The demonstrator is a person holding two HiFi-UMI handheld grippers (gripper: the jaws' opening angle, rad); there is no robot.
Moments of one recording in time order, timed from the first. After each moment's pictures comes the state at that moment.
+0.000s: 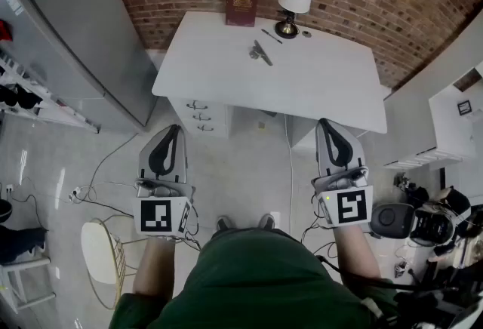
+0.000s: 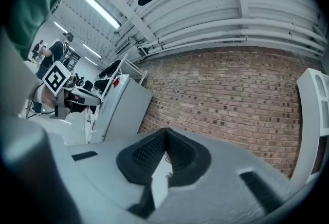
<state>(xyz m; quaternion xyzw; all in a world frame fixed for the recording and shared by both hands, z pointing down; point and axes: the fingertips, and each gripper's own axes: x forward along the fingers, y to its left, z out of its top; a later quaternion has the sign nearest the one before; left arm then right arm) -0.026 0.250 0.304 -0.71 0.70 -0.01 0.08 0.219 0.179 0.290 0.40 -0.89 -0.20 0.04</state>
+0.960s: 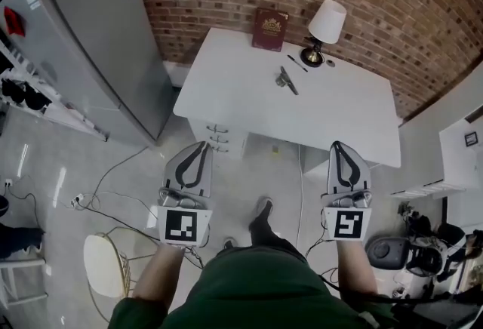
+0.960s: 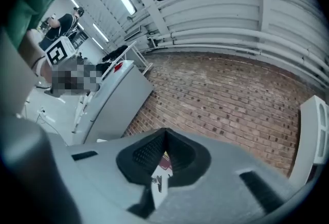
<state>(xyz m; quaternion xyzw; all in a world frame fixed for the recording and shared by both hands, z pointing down) -0.087 0.209 0.344 -0.73 0.68 -0.05 0.06 0.148 0.133 0.322 0.43 -0.86 -0.26 0.10</state>
